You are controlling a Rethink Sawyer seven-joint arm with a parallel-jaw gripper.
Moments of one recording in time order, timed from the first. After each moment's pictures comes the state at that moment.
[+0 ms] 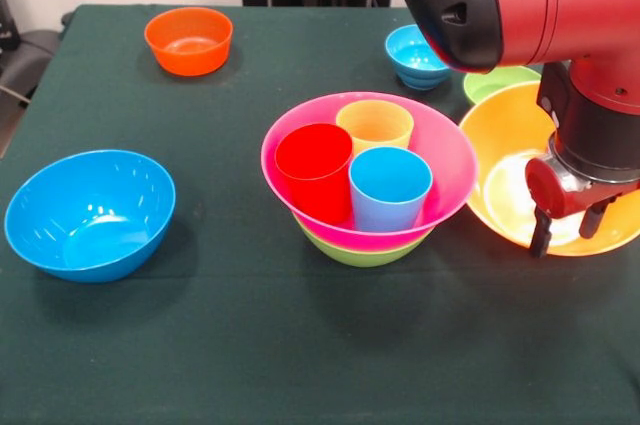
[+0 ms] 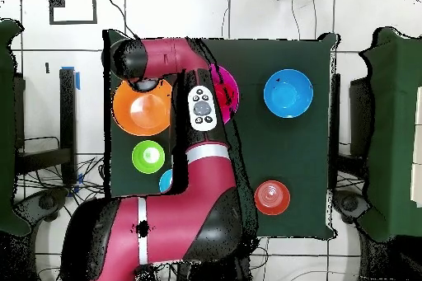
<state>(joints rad) -0.05 -0.19 0.22 0.82 -0.18 0.97 1.48</state>
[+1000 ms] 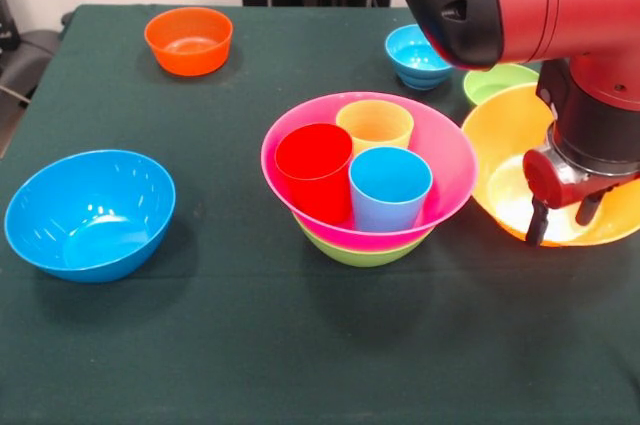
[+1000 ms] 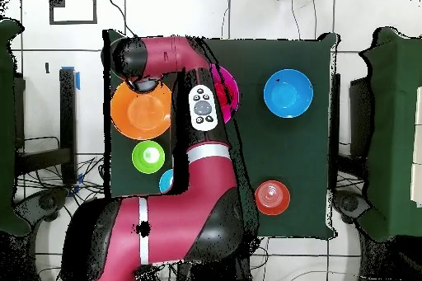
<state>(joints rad) -0.05 -0.19 0.23 0.81 -0.18 1.04 1.48</state>
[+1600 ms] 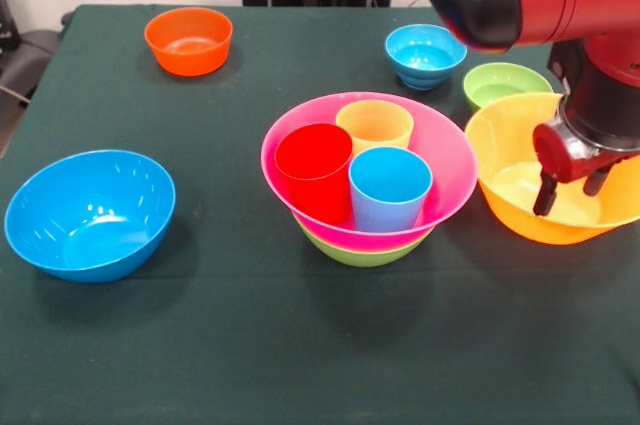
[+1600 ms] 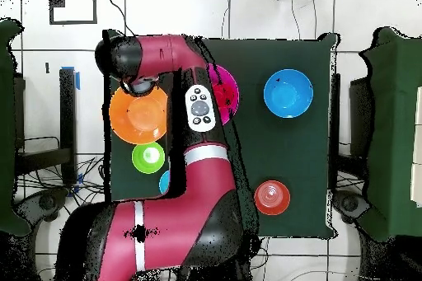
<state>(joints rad) -0.04 -0.23 0.23 0.85 -0.17 1.10 1.49</state>
